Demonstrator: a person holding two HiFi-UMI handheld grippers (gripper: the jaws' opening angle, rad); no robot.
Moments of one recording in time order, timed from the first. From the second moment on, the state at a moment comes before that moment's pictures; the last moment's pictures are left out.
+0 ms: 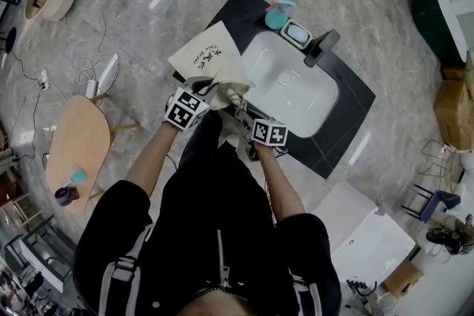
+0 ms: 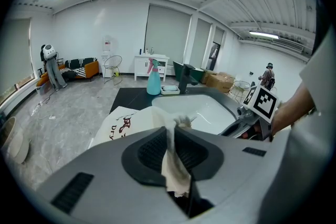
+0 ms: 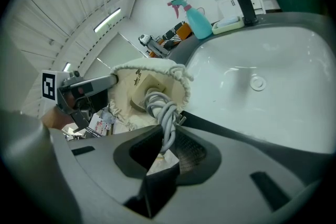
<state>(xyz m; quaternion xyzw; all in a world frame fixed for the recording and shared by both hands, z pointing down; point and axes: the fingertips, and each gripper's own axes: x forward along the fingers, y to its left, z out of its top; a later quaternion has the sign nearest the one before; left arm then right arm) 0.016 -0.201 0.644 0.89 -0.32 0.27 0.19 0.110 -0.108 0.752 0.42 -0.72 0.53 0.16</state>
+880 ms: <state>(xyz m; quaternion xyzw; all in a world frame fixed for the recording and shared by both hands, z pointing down) 0.017 -0.196 0.651 0.89 -0.31 0.28 0.20 0.141 -0.074 0.759 0.43 -0.71 0.53 0.16</state>
